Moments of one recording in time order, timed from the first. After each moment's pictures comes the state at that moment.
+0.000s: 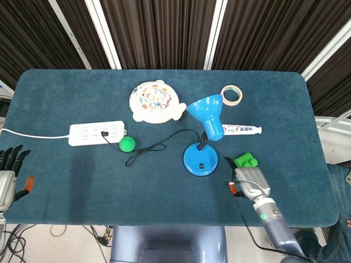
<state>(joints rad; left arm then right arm) -0.10 -1.12 -0.06 -1.67 1.43 1.46 0.12 0.55 -1.17 0.06 -2.12 -0.86 1.18 -0.55</state>
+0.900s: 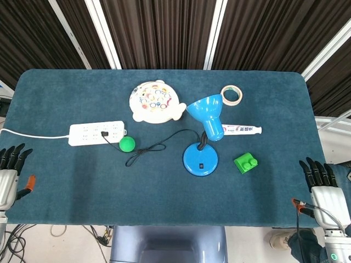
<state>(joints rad) -0.11 -1.12 -0.06 -1.68 1.44 1.47 0.15 0.12 -1.08 -0.07 -1.78 -1.46 1.61 -0.19</state>
